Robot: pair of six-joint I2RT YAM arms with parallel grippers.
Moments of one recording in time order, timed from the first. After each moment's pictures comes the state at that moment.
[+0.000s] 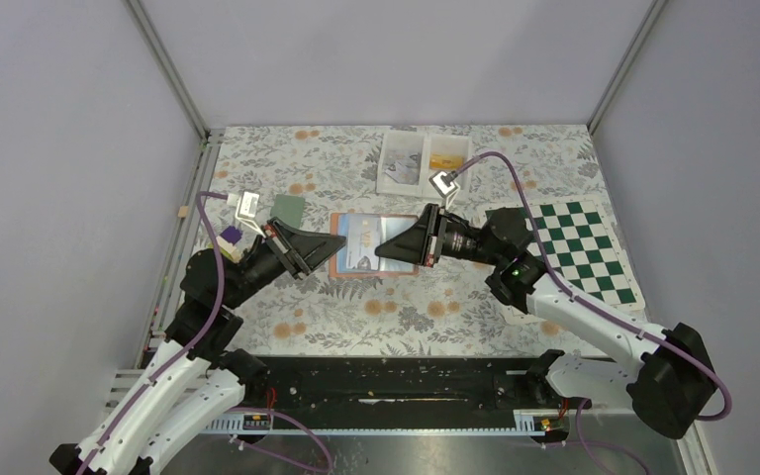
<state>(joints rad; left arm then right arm) -0.56 0.56 0.67 0.07 0.38 -0.95 0.73 1.13 0.75 0.55 -0.67 1.14</state>
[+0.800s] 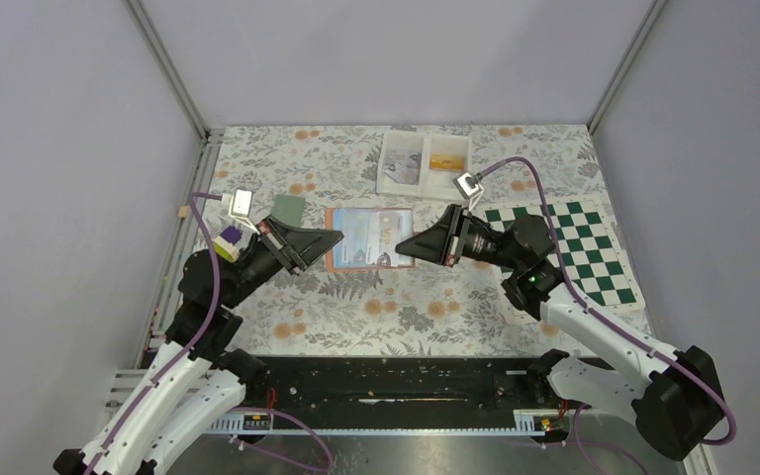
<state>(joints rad) -0.52 0.55 0.66 0.10 0.37 -1.03 0.63 1.04 0.66 0.62 -0.72 1.20</state>
